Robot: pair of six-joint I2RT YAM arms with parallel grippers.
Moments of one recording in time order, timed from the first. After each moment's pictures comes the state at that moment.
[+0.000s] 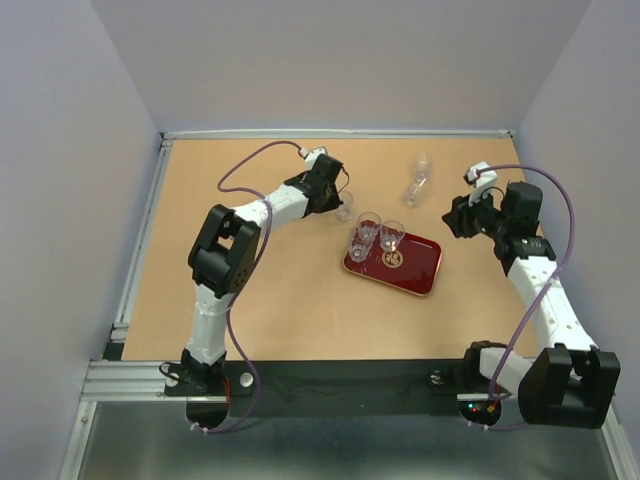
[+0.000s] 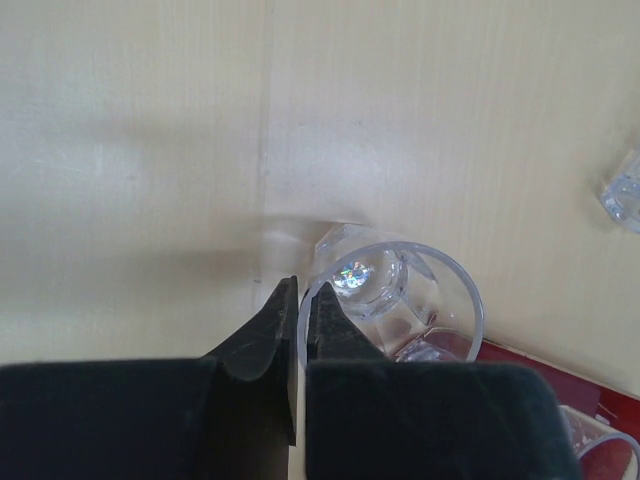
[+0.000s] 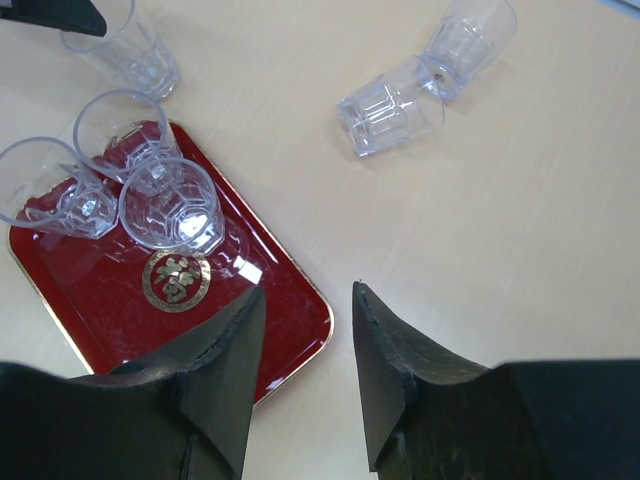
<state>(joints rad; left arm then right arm) -0.60 2.08 1.57 -0.30 -0.19 -0.73 -0.10 1.08 0.82 -0.23 -0.54 -0.30</state>
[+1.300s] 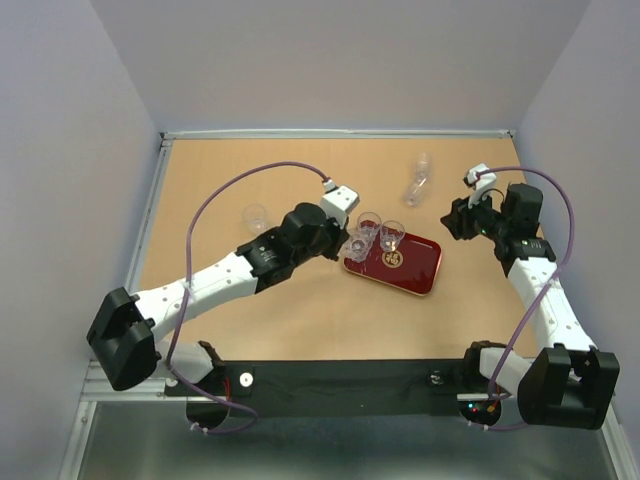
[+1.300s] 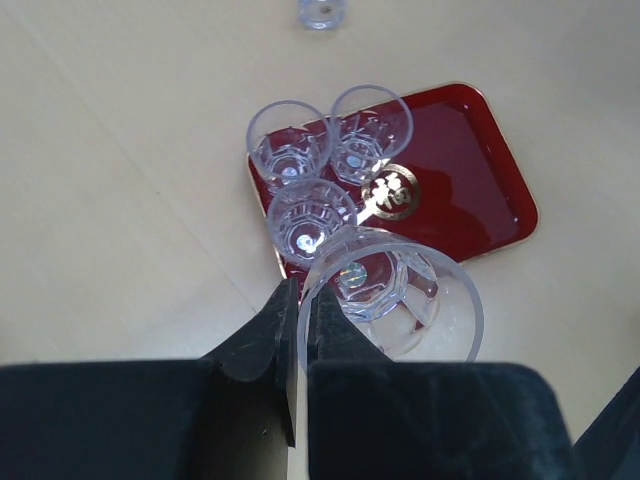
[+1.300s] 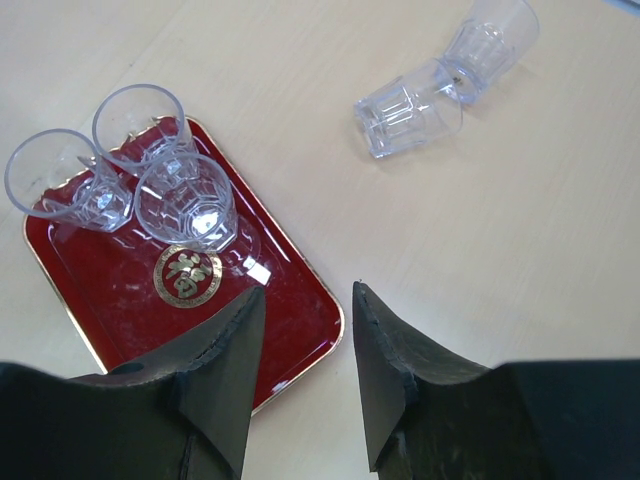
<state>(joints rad) -0.87 1.30 0.97 -0.09 -0.10 -0.15 -0.11 1.08 0.80 -0.22 -0.59 -0.32</state>
